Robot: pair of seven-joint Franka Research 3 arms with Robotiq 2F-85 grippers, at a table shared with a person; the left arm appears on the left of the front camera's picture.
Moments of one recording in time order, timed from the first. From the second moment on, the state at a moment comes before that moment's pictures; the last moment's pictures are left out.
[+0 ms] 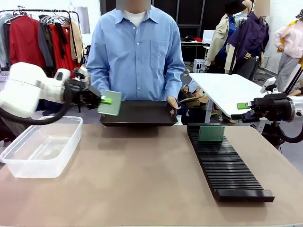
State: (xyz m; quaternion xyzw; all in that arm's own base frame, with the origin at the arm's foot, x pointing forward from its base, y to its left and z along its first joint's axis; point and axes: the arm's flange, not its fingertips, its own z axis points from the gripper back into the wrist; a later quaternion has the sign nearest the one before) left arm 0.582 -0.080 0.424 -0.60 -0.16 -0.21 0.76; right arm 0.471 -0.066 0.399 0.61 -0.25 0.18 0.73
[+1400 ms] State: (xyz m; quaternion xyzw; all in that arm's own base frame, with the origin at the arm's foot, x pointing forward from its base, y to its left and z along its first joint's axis) left arm 0.534 0.040 0.479 -0.15 0.00 -0.07 0.99; right arm 0.471 -0.066 0.399 0.61 -0.25 0.18 0.73
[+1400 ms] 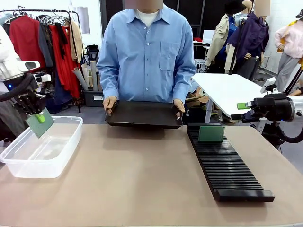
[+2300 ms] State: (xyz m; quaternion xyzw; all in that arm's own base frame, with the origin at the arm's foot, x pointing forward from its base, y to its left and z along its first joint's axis) left arm 0.567 0.033 0.386 -0.19 -0.03 -0.07 0.98; right arm 0.471 -0.066 0.399 0.61 -0.25 0.18 0.73
